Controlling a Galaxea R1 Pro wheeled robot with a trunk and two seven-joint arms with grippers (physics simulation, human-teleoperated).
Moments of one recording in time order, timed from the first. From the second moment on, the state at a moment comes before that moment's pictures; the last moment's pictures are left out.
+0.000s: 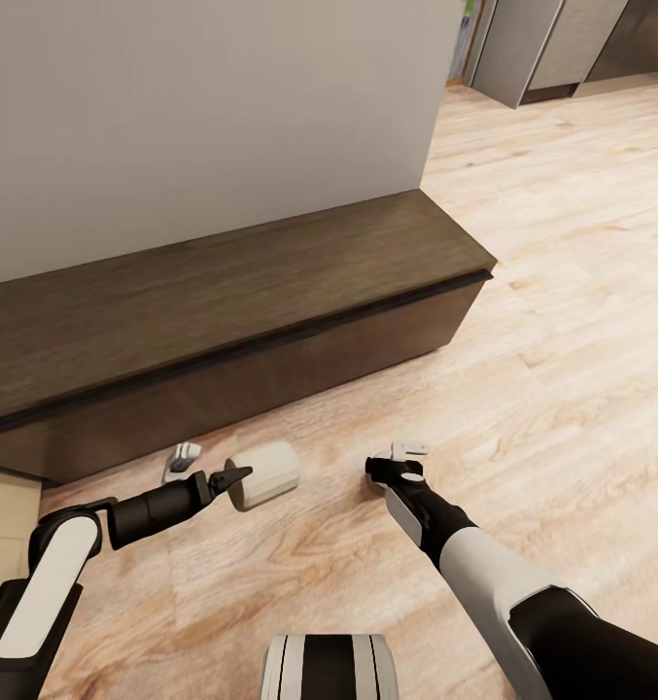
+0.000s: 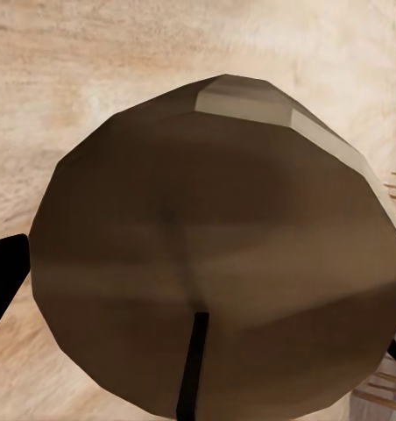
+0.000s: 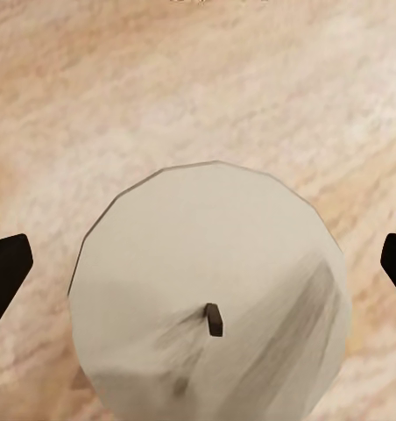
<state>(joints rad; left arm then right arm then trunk) -0.35 0.21 0.05 -1.62 1.02 1.01 -0.17 -0.92 0.14 0.32 -0.35 -0.35 0.09 -0.29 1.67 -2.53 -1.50</state>
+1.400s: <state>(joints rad) -0.35 0.21 0.06 -1.62 1.02 1.01 -0.17 -0.92 0.14 0.32 -0.35 -0.35 0.10 -0.29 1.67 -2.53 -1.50</state>
